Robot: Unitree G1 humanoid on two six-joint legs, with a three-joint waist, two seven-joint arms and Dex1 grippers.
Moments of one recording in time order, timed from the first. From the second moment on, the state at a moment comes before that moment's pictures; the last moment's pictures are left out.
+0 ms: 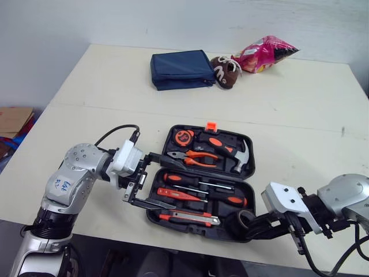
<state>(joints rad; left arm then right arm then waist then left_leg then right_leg) -0.41 0.68 -0.05 -0.26 -0.60 0.32 -1.39 -0.06 -1.19 0.02 -0.70 0.59 0.73 1.27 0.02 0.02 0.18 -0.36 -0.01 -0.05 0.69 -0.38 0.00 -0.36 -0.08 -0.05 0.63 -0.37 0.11</state>
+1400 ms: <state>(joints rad) -0.38 0.73 -0.05 -0.25 -0.60 0.33 -1.37 0.01 -0.96 -0.05 -0.57 0.67 0.45 1.30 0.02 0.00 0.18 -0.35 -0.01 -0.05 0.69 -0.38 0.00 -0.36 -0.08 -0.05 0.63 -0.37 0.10</state>
